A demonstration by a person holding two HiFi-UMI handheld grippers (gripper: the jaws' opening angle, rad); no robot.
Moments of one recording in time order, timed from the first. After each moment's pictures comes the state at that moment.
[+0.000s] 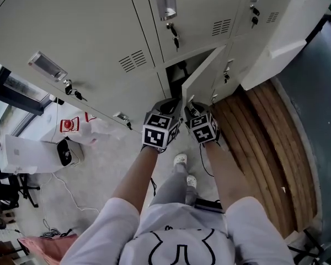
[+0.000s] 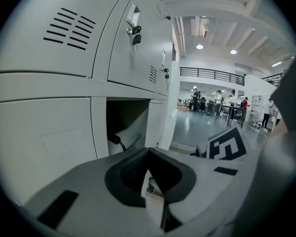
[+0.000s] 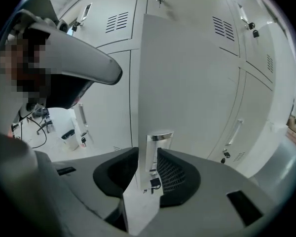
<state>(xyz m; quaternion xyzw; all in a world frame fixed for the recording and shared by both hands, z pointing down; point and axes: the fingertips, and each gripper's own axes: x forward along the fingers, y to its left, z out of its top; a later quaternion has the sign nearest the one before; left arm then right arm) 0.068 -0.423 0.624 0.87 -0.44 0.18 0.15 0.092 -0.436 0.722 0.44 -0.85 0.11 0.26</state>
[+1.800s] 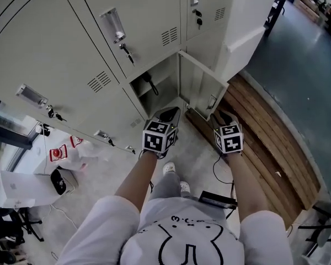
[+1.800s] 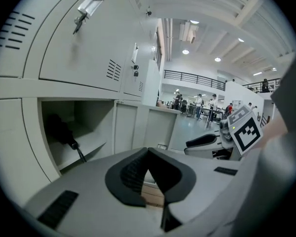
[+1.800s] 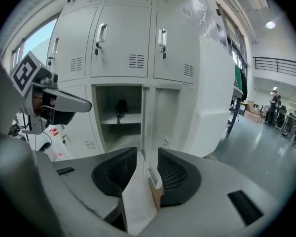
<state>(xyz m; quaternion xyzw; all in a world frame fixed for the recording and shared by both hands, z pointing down) 0.186 -0.385 0.611 0.91 -0.34 0.17 0.15 0.331 -0.354 0.657 0.61 -0.75 0.15 0.22</state>
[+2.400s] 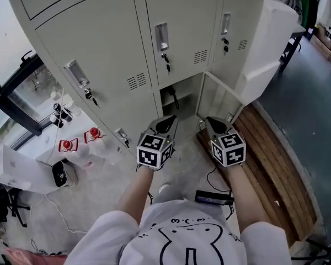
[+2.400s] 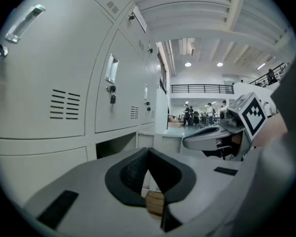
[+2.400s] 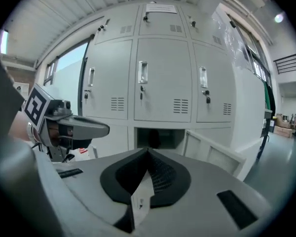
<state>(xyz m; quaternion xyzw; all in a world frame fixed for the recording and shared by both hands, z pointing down) 0.087 -0.347 0.512 0.90 -0.42 0.09 0.08 0.195 -0.342 0.518 0.51 -0.85 0.06 0.14</state>
